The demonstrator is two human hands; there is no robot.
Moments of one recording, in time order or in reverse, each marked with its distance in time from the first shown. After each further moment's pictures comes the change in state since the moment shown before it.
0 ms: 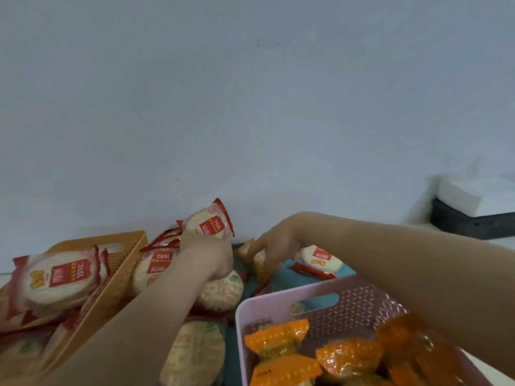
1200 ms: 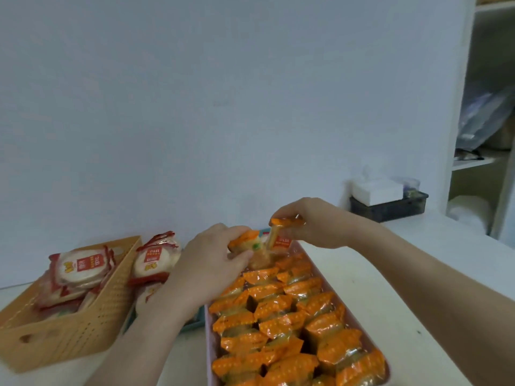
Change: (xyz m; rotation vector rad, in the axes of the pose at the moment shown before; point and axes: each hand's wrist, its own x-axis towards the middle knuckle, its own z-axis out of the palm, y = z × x) left_hand -0.208 0.056 -0.039 -0.800 0.684 0.314; right_hand -0.220 0.036 0.085 0.177 0.870 -0.155
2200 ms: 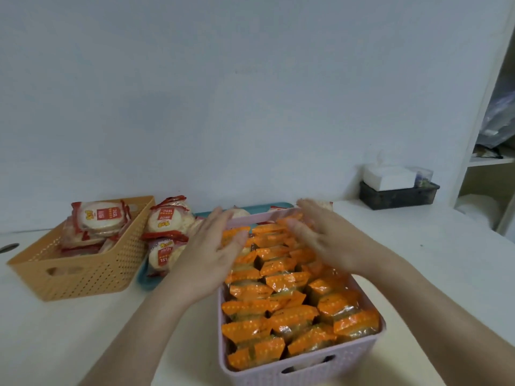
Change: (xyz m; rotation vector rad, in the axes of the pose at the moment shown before) left_hand -0.060 0.003 0.001 -0.345 -0.092 -0.278; right_hand -0.063 -0.031 0.036 0.035 0.056 0.180
